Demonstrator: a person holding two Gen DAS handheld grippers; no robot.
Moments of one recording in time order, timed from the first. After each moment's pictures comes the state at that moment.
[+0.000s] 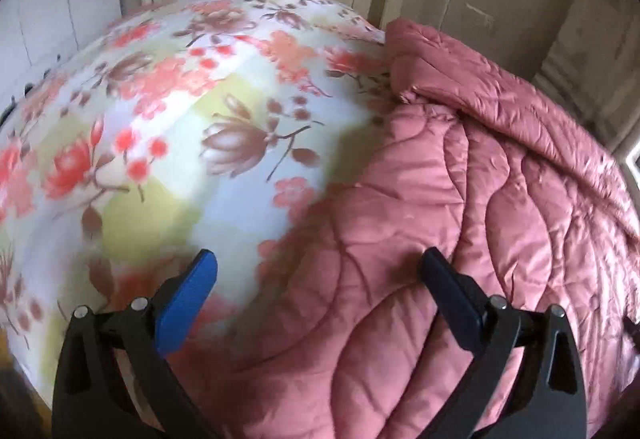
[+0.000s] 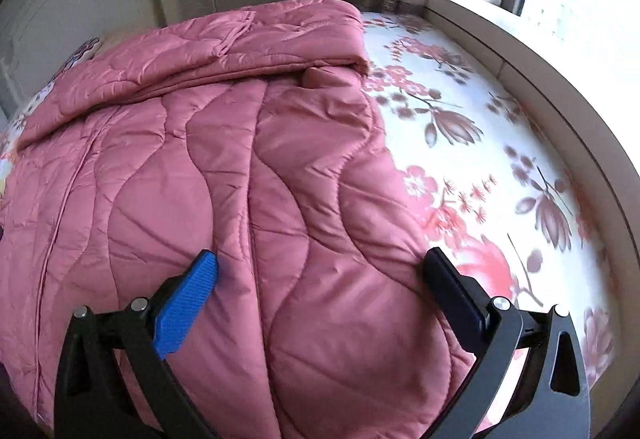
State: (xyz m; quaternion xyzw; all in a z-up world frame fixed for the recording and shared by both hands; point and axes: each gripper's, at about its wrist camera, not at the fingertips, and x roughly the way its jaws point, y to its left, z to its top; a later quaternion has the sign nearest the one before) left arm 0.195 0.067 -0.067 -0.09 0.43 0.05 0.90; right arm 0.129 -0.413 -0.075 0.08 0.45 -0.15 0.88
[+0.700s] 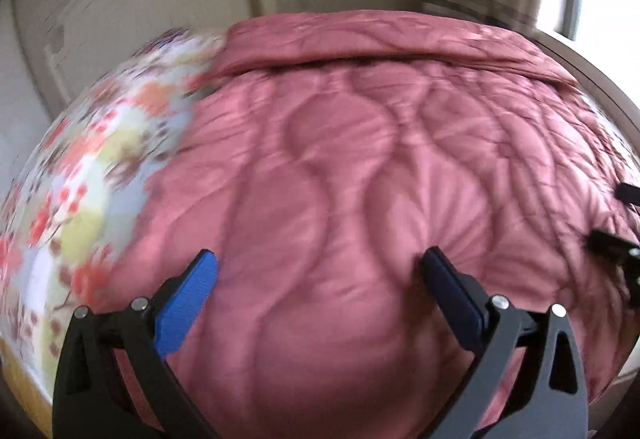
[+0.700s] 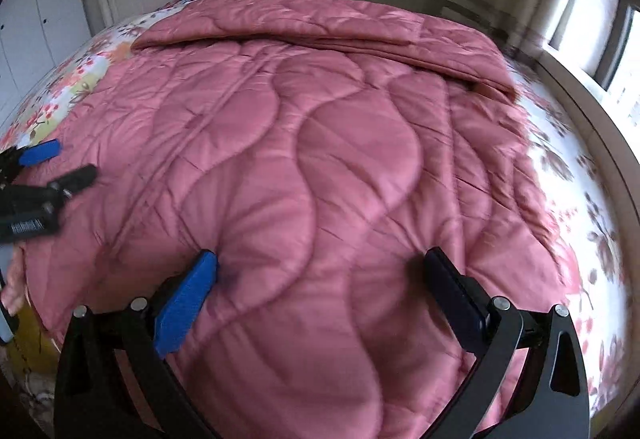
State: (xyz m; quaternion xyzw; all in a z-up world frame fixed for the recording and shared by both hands) left arm 0.133 -0.034 -0.073 0.09 0.41 -0.07 0.91; right arm 0.077 -0.312 -0.078 -0.02 0.44 0.01 0.90
